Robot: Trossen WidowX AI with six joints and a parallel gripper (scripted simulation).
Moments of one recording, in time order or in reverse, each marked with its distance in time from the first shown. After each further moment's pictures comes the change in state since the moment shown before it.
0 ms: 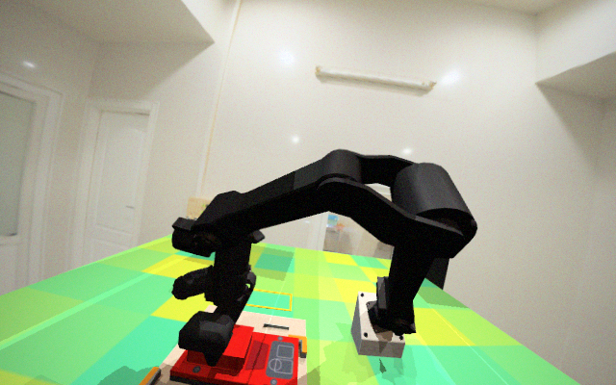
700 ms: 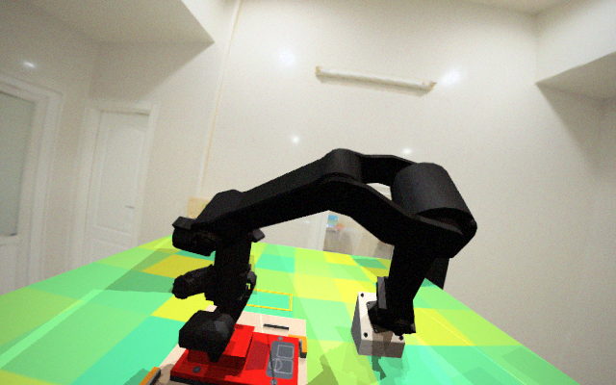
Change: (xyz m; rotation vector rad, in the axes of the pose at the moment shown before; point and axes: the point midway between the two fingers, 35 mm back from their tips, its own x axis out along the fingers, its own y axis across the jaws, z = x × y) arm -0.002 0.001 -0.001 0.002 0.005 0.003
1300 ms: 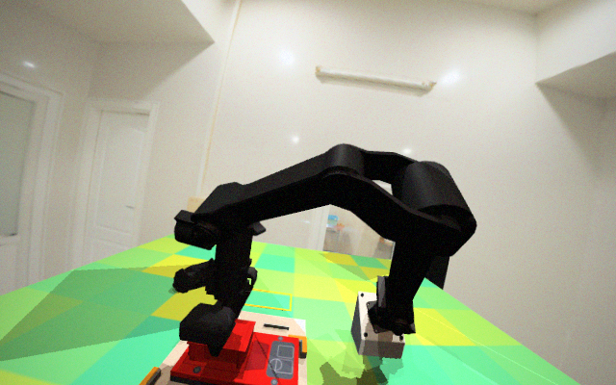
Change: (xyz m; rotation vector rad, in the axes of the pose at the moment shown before) arm -0.011 0.000 0.000 0.001 0.002 0.002
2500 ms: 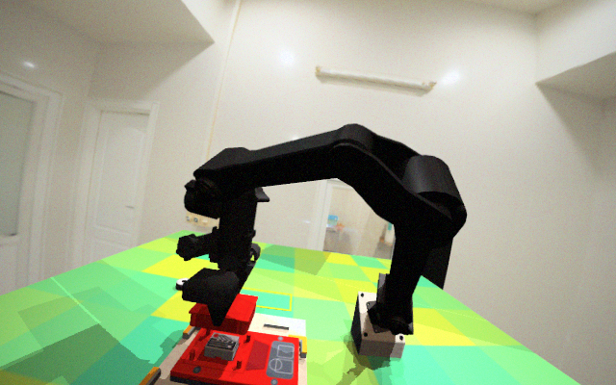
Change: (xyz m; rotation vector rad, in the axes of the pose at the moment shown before) arm -0.052 -0.002 0.001 0.002 -0.004 -0.001
